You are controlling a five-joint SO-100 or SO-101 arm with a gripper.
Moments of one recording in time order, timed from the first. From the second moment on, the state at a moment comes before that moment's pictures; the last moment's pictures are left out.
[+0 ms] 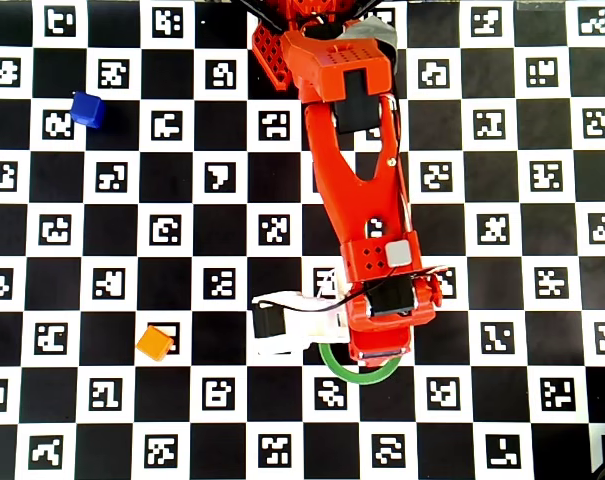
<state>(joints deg) -8.5 52.6 59.8 77.2 3.1</state>
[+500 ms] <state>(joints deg) -8.5 52.2 62.7 73.8 3.1</state>
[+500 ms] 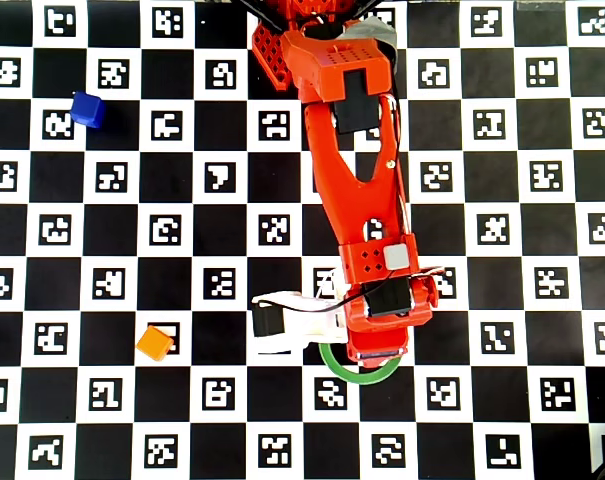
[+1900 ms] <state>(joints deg) -7.9 52.0 63.0 73.7 6.8</state>
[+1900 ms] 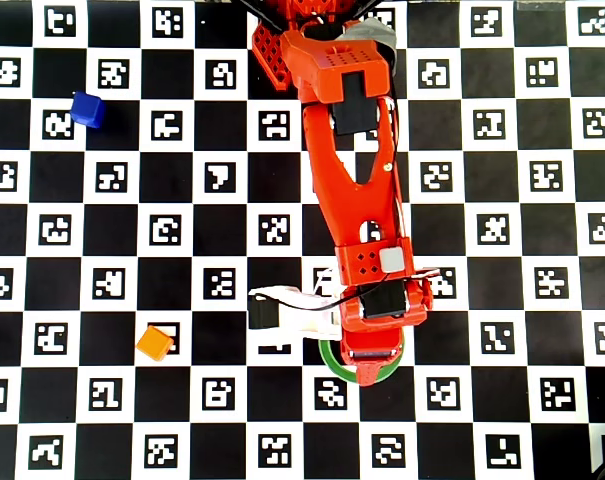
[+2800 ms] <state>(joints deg) -7.9 67.4 64.2 85.1 7.8</state>
